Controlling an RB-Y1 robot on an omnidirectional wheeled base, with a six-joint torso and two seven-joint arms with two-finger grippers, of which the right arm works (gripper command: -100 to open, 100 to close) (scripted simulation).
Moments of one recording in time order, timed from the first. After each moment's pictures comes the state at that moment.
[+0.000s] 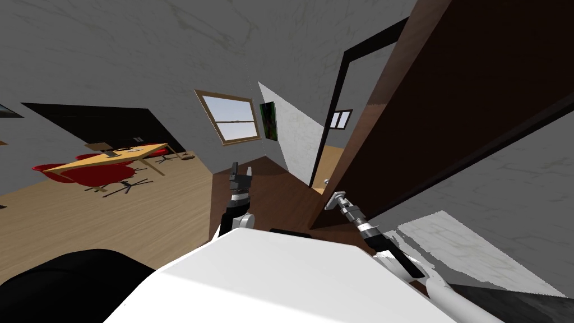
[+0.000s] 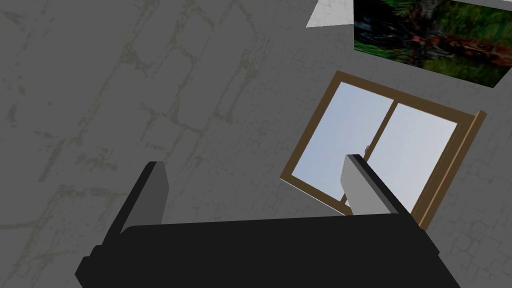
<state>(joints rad) 0.13 -1.03 0.79 -1.32 -0.93 -0.92 -1.61</state>
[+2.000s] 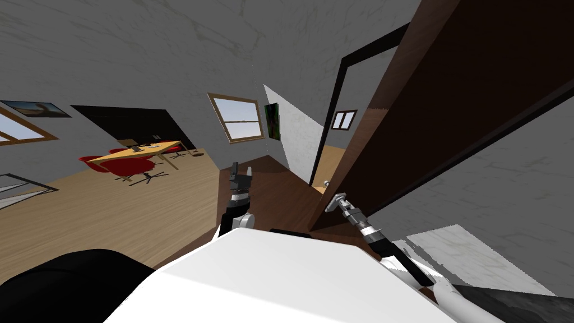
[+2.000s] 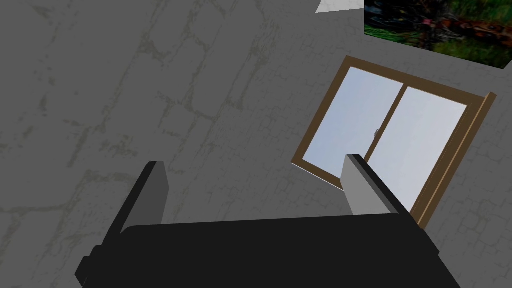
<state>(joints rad) 0.13 -1.05 0.84 -1.30 -0.90 -0.97 -1.66</state>
